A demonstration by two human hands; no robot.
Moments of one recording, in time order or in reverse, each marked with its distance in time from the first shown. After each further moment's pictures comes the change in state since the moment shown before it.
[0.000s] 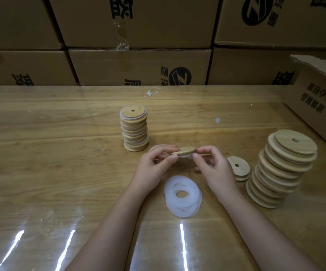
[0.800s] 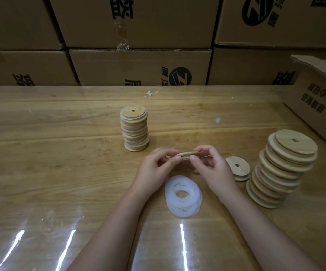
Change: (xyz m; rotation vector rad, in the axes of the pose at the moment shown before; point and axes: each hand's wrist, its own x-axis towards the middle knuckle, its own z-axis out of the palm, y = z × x) left_hand -0.002 -0.002 0.003 0.116 -0.027 0.064; right_hand -0.002 -0.004 -0.001 -0.021 -0.095 -0.025
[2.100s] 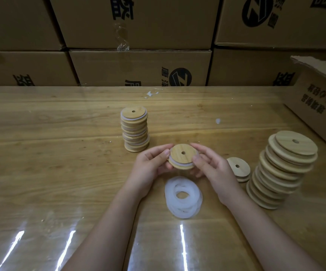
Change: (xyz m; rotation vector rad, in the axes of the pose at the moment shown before) left_hand 0.006 -0.001 -0.009 -0.652 -0.056 -0.333; right_hand -0.002 -0.007 -0.005 0.208 -0.168 0.044
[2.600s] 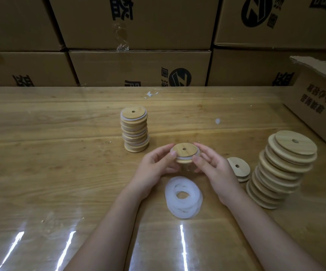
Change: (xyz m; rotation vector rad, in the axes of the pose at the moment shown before) left_hand -0.003 0.001 0.008 0.147 -0.007 -0.015; right_hand 0.002 0.005 0.000 0.044 0.018 -0.004
